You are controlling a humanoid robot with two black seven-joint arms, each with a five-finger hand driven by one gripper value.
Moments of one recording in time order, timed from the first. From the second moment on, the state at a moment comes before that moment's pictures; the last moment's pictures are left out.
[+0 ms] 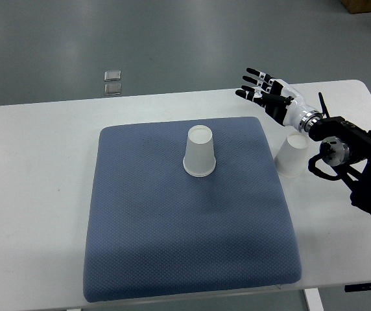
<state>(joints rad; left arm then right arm) -0.04 0.00 -0.15 -0.16 0.08 0.03 0.05 0.76 -0.22 0.80 0.71 -0.41 0.21 0.13</state>
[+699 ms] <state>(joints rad) -0.04 0.00 -0.15 -0.16 0.08 0.03 0.05 0.74 -0.43 0.79 0.75 -0.64 0.37 0.19</state>
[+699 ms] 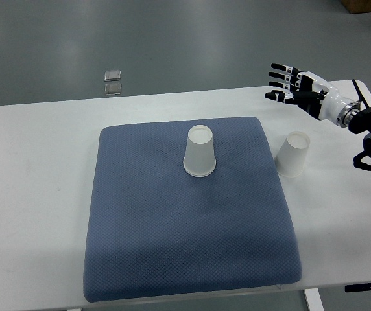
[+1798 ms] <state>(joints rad) -0.04 0.00 -0.15 -0.16 0.08 0.03 0.05 0.77 -0.60 0.45 0.86 -1.52 0.17 0.43</state>
